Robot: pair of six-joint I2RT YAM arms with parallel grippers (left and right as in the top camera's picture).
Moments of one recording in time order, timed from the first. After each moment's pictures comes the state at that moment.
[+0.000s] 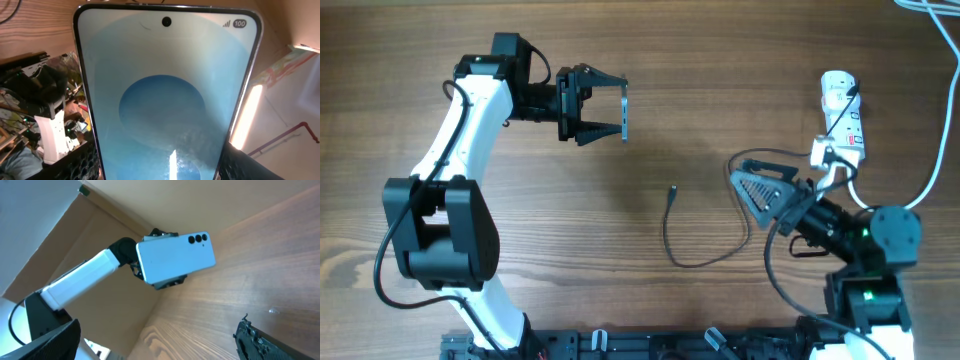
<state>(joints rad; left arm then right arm) -0.06 1.94 1.56 -1.14 1.52 -0.84 0.03 0.67 0.47 0.21 -0.92 0.96</state>
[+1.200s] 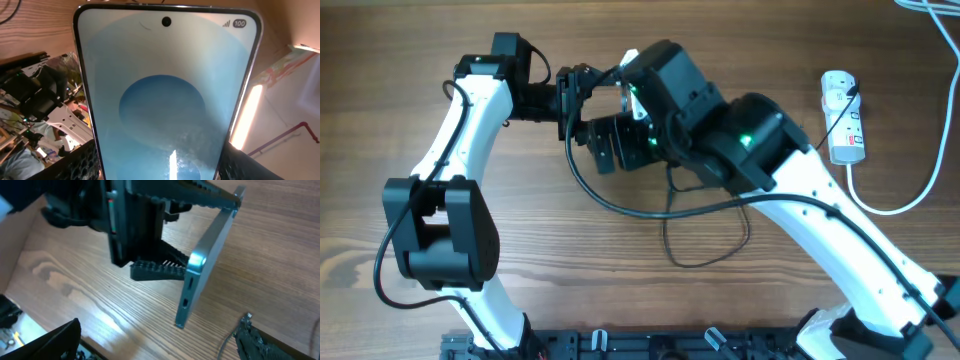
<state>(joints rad) -0.06 1.94 1.56 -1.14 1.52 -0.84 0.80 1.67 1.93 -1.15 -0.06 0.49</state>
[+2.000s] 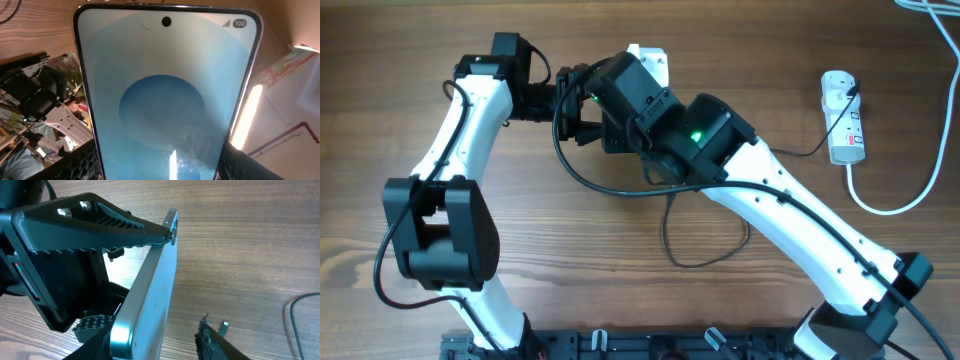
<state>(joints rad) -0.06 1.94 1.56 -1.14 1.52 -0.84 0.85 1.77 1.93 -1.12 0.26 0.71</state>
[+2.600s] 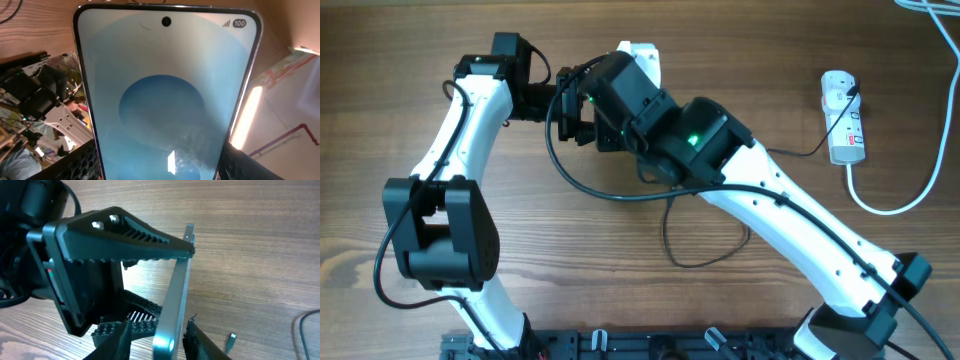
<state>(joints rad) -0.06 1.94 1.56 -1.14 1.52 -0.85 0.87 1.77 1.93 -1.06 0.28 0.67</state>
